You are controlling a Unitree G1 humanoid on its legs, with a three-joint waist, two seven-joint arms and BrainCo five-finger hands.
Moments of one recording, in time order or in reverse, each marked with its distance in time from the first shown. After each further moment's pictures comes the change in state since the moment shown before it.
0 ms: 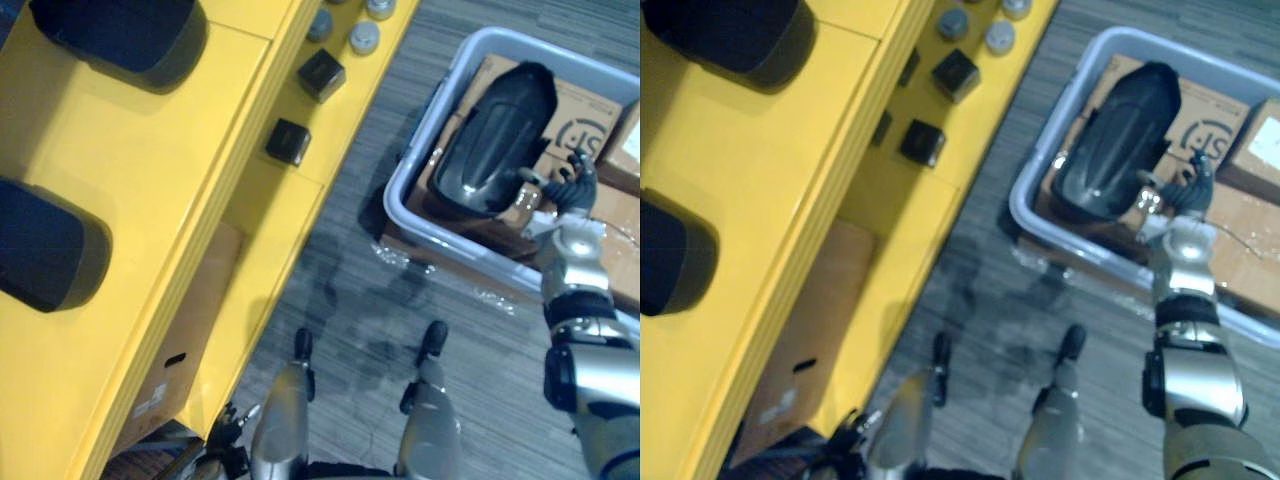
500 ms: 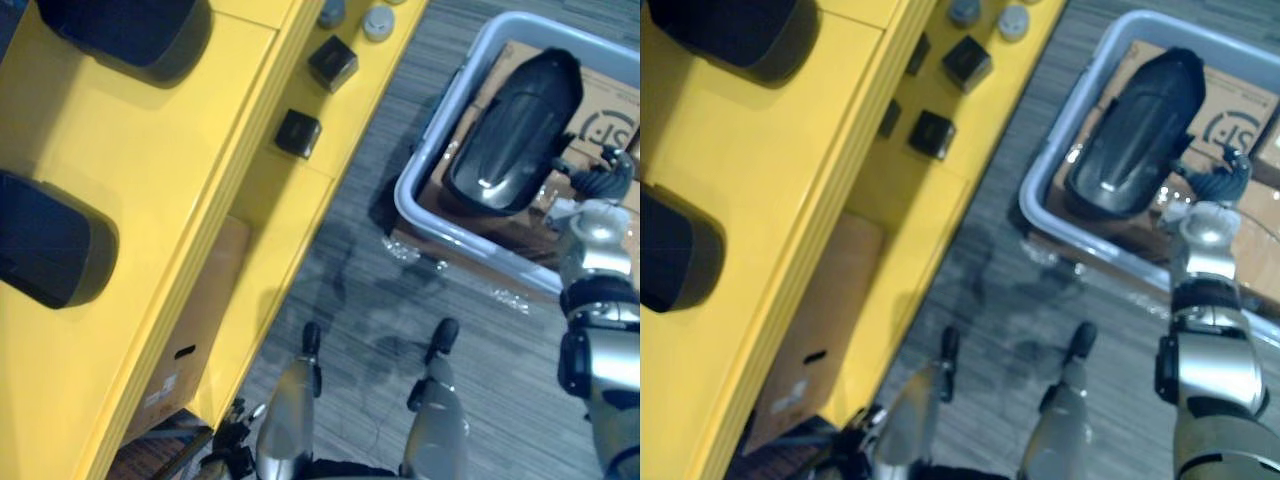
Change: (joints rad) left arm 0.001 0.003 -0.036 0.000 -0.066 -0.002 -0.031; right arm -0.086 -0.090 0.024 0.072 -0.042 0.132 -0.084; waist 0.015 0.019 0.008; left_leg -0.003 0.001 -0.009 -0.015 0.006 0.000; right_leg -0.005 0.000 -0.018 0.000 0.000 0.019
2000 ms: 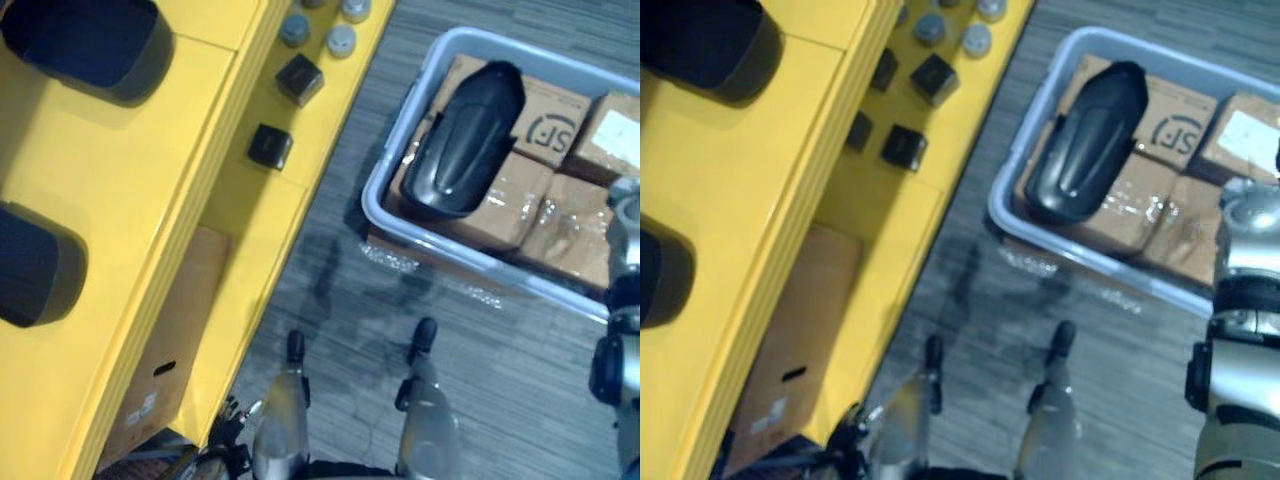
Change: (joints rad) left arm 0.029 0.039 -0.056 -0.073 -0.003 -0.038 0.074; right arm 0.096 -0.029 -0.056 -0.311 -0.141 -0.043 -0.306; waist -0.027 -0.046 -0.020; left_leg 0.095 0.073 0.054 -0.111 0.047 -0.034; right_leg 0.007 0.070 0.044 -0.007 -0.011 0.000
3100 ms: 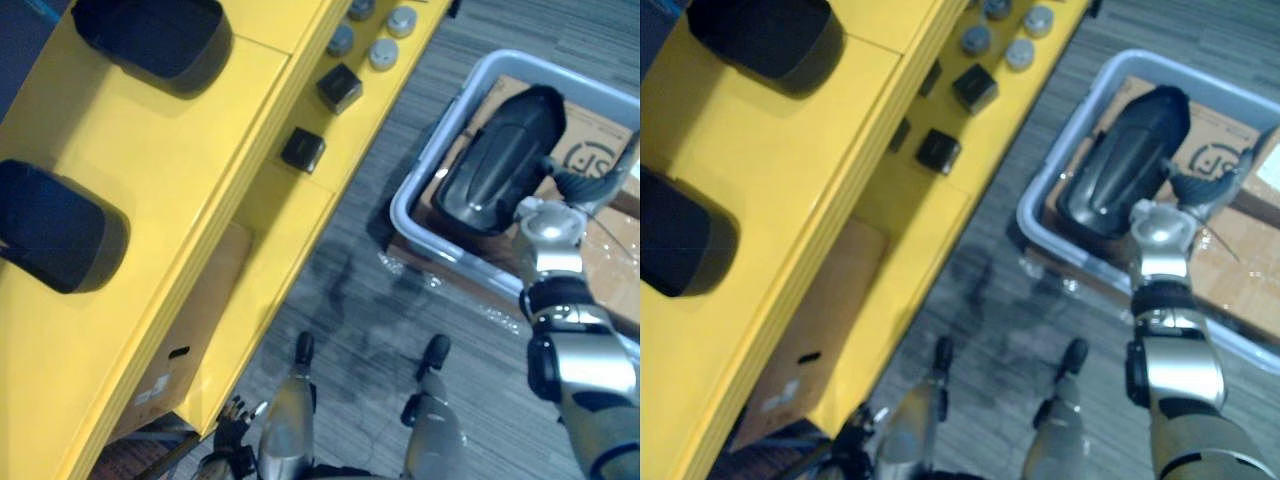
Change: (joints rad) left arm -0.015 -0.028 -0.016 0.047 0.002 -0.036 -0.036; right arm -0.068 0.191 0.082 0.186 0.019 -0.002 -0.172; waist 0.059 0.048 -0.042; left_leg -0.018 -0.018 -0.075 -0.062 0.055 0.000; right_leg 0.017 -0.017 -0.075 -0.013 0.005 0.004
